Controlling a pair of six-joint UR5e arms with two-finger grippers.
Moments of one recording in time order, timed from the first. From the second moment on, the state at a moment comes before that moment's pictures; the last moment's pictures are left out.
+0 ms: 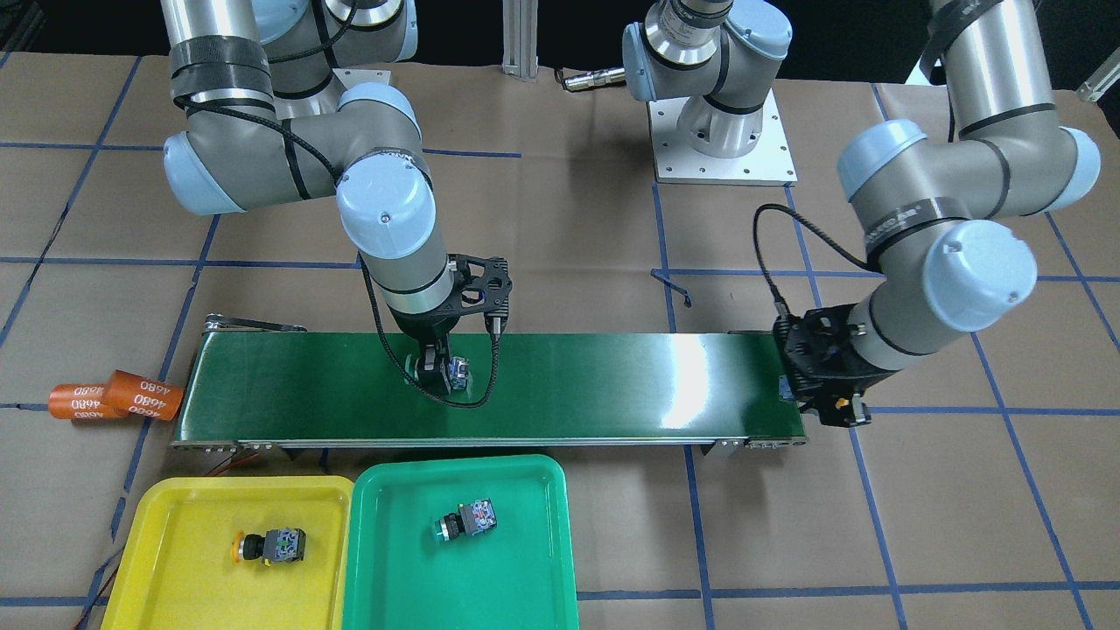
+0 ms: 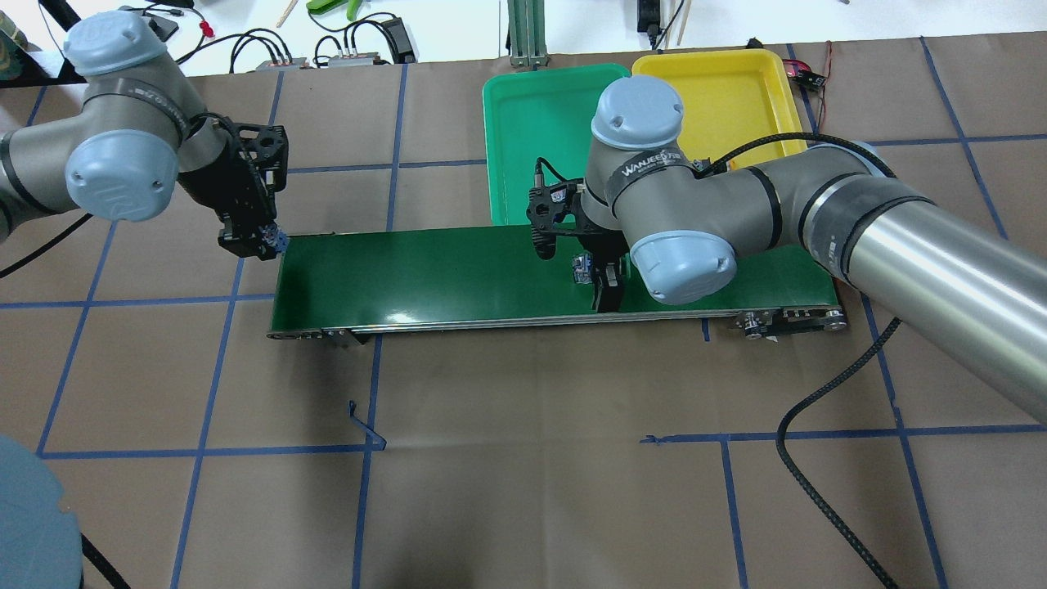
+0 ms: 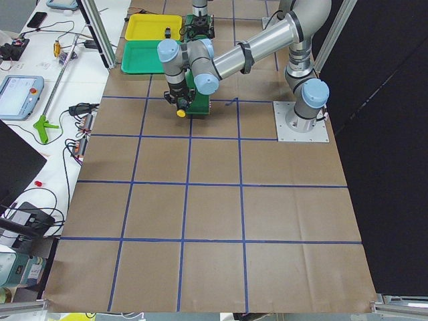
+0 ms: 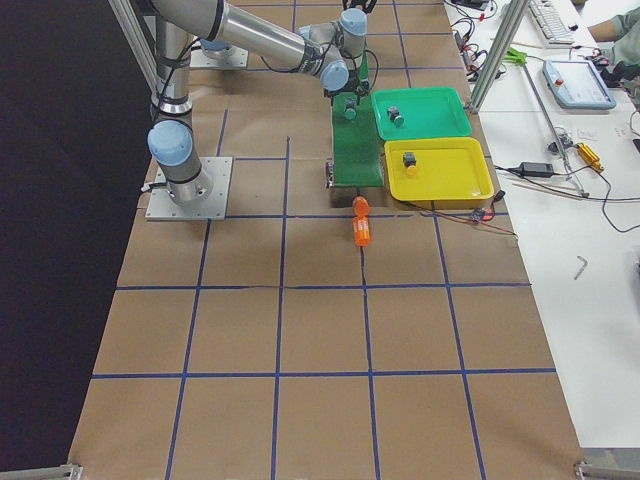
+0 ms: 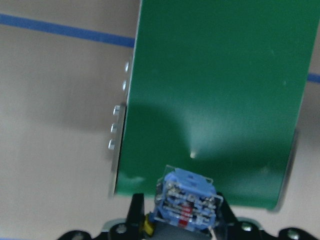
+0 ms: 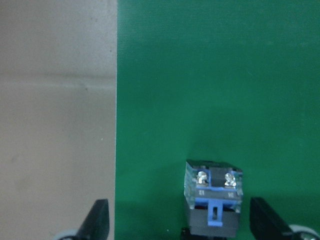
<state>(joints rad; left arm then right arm) -1.41 -1.89 -1.70 -1.24 1.57 1.54 1.81 -1.24 1.81 -2.14 -1.50 -1.37</state>
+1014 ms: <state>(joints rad) -1.52 -1.87 -1.82 -1.11 1.57 1.32 1.69 -1.28 1.74 -2.13 -1.61 -1.45</state>
